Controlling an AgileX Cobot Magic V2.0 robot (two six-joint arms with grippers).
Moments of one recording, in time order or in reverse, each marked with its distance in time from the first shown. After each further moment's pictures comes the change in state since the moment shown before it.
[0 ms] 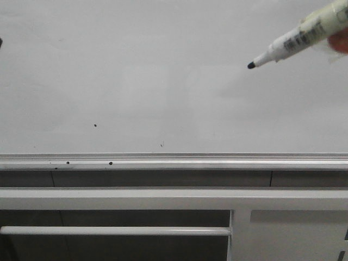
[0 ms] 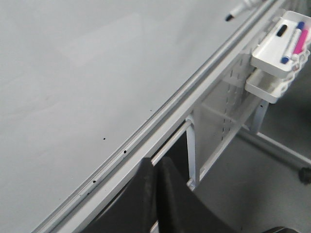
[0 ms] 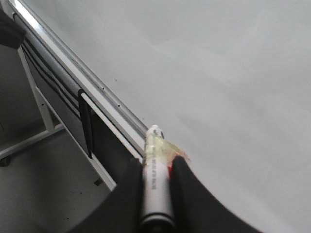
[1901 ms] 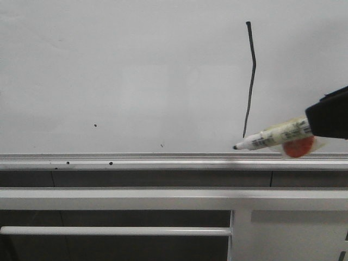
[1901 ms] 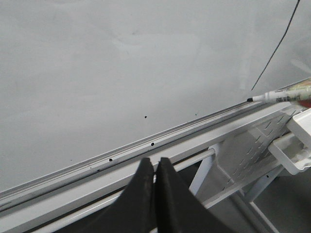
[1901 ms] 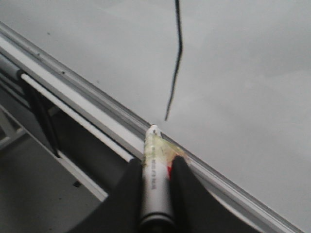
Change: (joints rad) left arm 0.000 -0.002 0.264 0.775 -0.033 -1.149; right arm 0.008 0.207 0.291 -0.908 -0.265 1.065
